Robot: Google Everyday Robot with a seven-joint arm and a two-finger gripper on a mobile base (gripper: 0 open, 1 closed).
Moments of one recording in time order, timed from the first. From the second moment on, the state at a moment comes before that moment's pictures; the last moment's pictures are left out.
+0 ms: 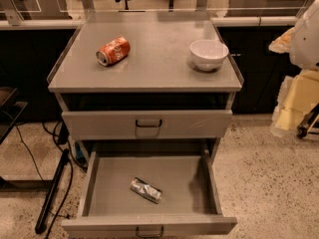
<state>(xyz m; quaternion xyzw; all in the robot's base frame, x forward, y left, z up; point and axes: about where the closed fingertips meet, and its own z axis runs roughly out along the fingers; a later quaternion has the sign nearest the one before) 0.438 -0.217 0.976 -0.60 0.78 -0.03 0.16</state>
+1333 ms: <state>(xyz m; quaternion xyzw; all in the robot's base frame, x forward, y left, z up) 0.448 -0.153 0.916 -0.64 0.75 0.00 0.15</state>
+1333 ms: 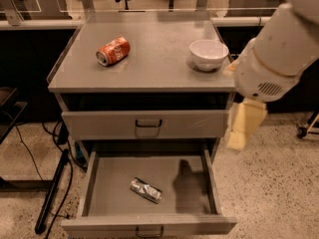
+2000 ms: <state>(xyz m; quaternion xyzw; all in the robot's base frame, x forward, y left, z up) 0.455 -0.118 0.838 -0.65 0.75 0.03 0.14</state>
